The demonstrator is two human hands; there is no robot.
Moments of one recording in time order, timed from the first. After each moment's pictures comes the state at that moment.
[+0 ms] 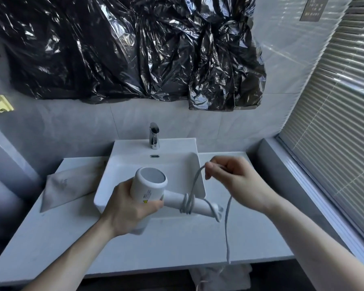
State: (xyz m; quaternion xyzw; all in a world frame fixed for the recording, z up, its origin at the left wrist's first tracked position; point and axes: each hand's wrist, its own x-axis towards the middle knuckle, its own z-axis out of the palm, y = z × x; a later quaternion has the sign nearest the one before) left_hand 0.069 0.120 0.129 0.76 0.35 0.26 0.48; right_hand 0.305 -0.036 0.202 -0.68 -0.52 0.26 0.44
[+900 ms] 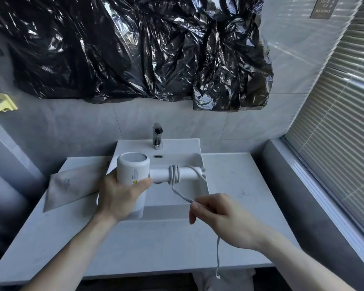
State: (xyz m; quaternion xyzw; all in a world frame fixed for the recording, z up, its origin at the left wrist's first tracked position) left_hand 0.079 0.147 0.135 0.65 0.48 0.36 0.47; right_hand 0.270 -0.042 0.166 -0.69 -0.55 0.35 0.31
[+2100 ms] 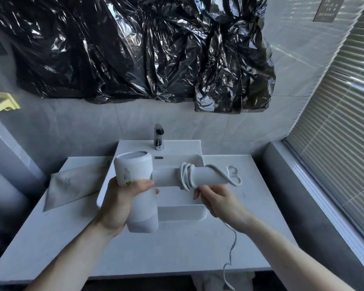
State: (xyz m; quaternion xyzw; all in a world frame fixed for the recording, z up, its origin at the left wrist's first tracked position) left_hand 0.075 0.122 0.158 0.55 0.34 0.36 0.67; right_hand 0.306 0.004 0.102 -0.67 -0.41 0.40 0.46
